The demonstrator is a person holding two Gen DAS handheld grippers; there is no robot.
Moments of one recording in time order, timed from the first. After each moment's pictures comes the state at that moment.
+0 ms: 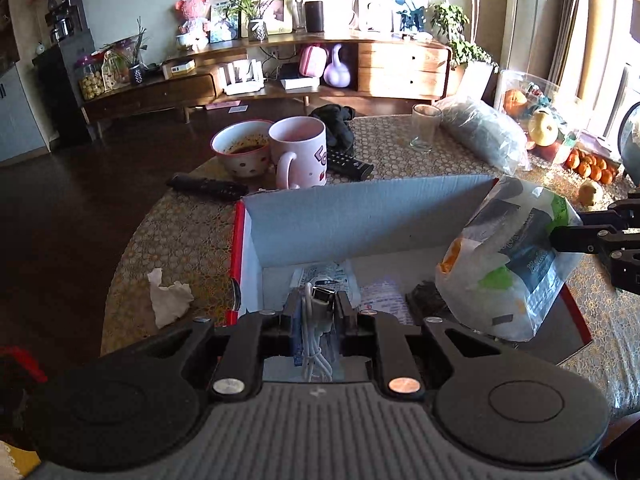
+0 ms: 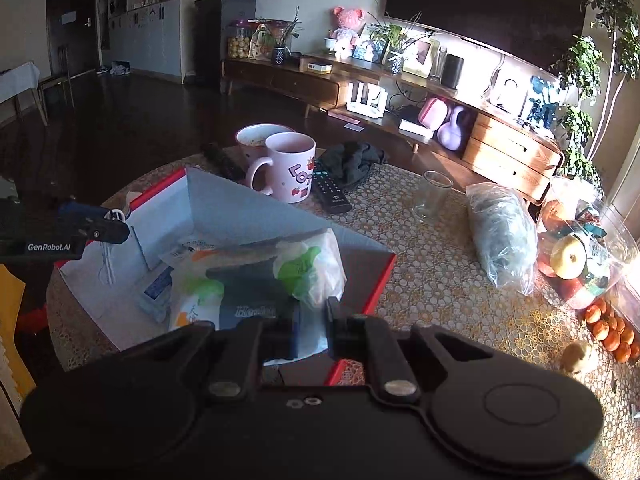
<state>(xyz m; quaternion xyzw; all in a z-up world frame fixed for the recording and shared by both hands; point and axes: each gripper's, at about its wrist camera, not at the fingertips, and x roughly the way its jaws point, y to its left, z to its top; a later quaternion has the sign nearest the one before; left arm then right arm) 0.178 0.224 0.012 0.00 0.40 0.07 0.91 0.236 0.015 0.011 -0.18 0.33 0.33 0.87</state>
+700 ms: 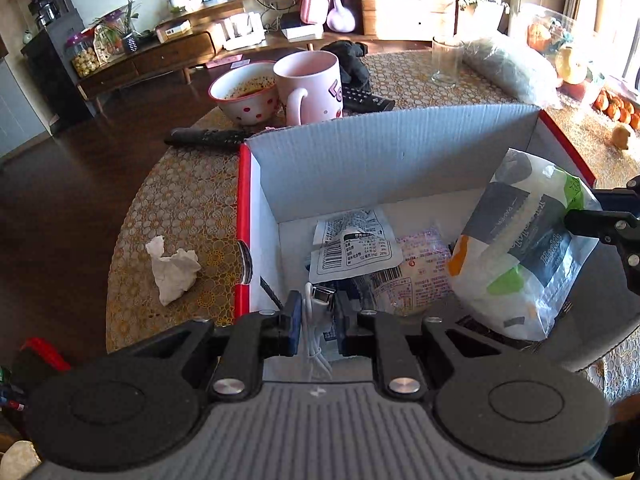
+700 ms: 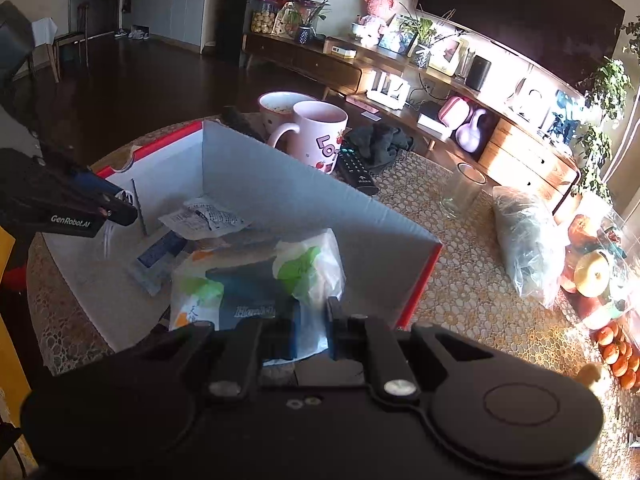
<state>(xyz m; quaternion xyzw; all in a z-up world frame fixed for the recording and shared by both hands) 0.206 0.235 -0.028 0.03 0.48 0.08 0.87 0.234 0.049 -0.029 -0.24 0.33 0.34 0.85</state>
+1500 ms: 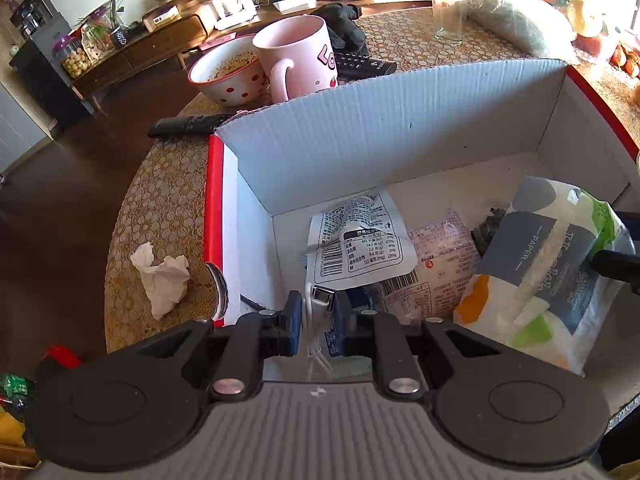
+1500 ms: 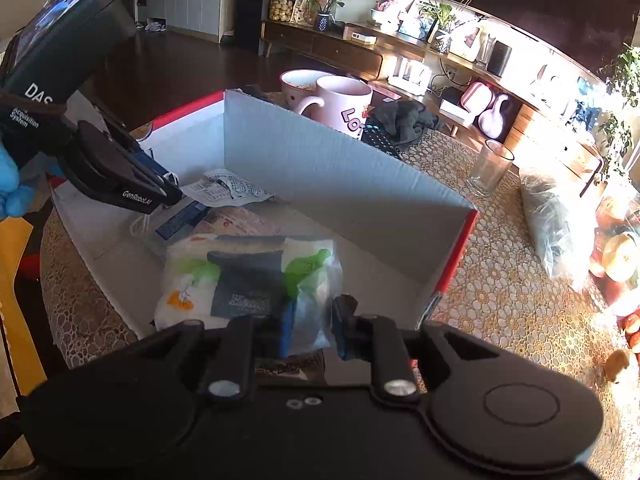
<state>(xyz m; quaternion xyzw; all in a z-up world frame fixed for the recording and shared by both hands) 0.241 0.227 -0.053 0.08 0.52 0.09 0.85 0.229 0.042 -0.048 -0.22 0.35 0.36 0.83</state>
